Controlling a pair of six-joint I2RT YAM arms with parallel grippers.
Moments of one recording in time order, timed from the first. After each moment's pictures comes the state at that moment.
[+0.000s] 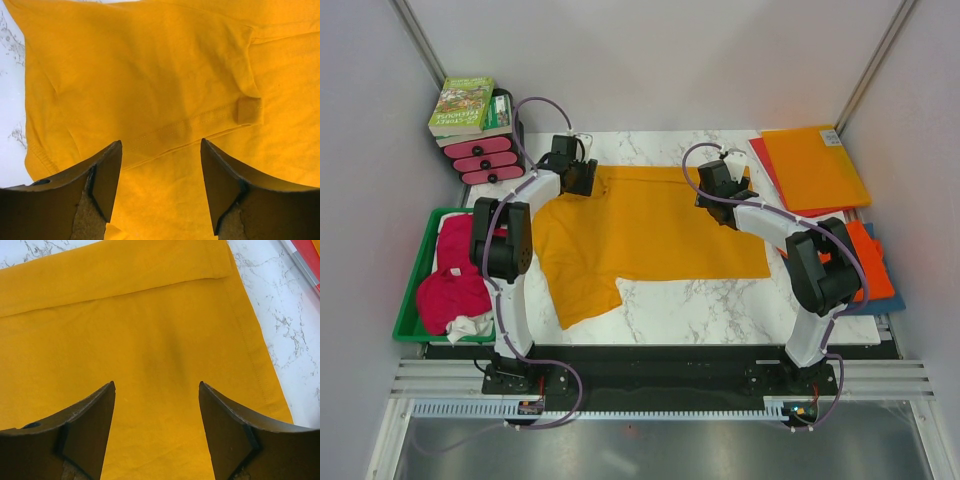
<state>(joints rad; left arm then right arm) -0.19 2.10 1.57 -0.28 -0.05 0.09 0.43 1.83 1.22 -0.15 0.53 0.51</state>
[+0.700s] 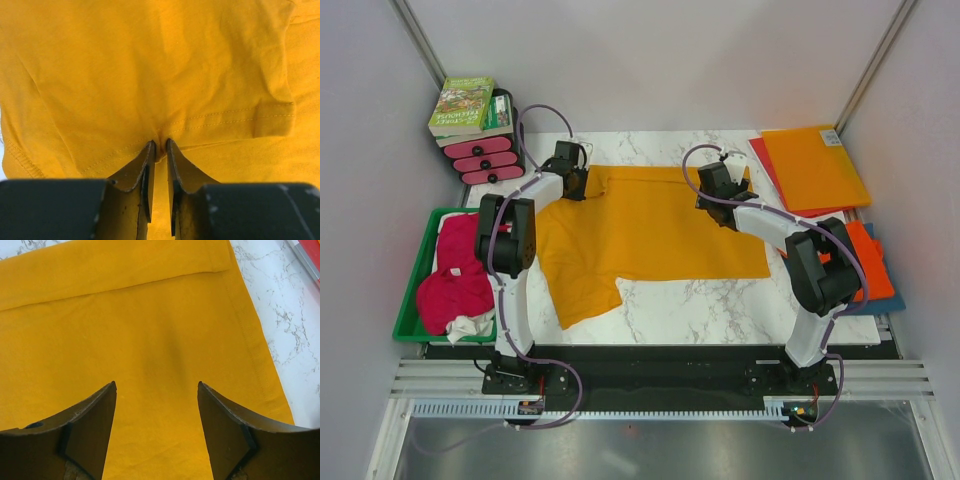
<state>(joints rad) -0.18 2.17 1.58 -0.30 -0.08 0.09 0.43 1.83 1.21 -0.15 0.53 0.51</state>
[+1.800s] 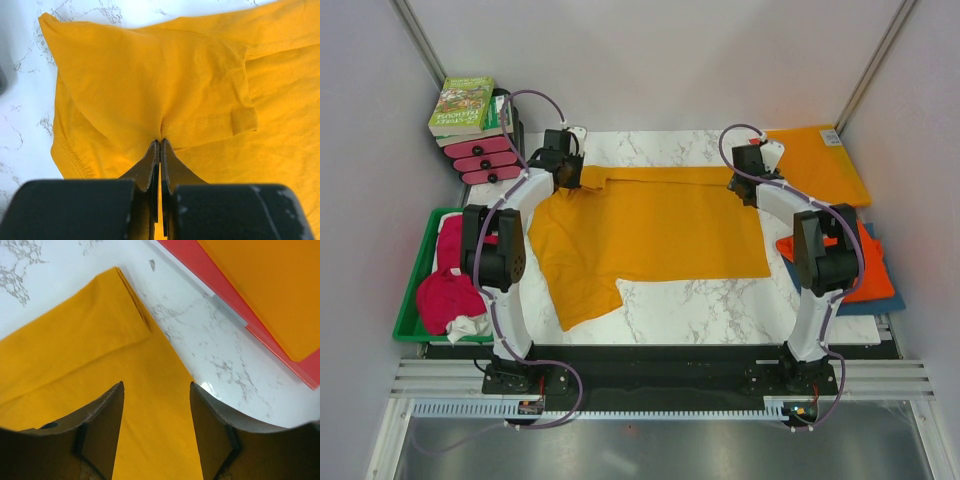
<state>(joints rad) -0.17 2.00 1.54 -0.31 -0.05 0.09 0.21 1.94 1.35 -0.20 0.52 0.57</state>
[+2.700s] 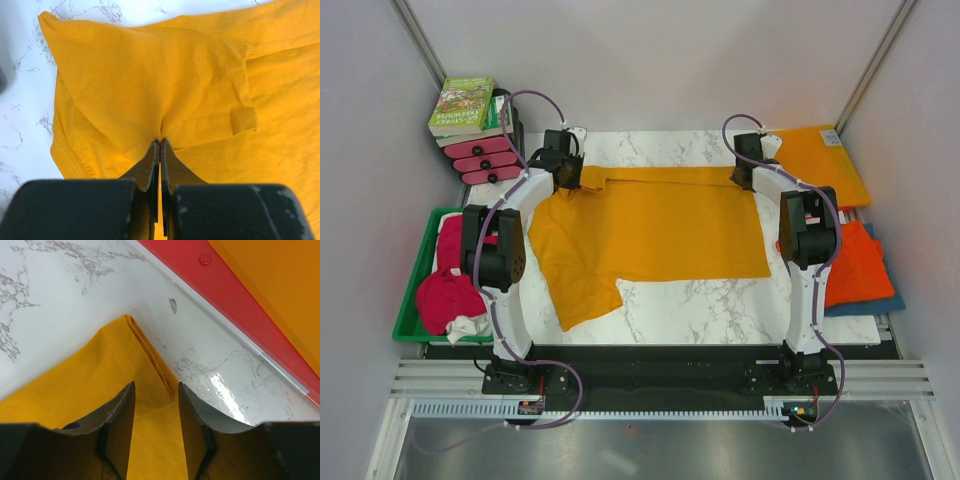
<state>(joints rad) -0.17 2.00 1.54 -0.31 -0.05 0.09 0.14 2.26 1.70 -0.26 0.44 0.60</state>
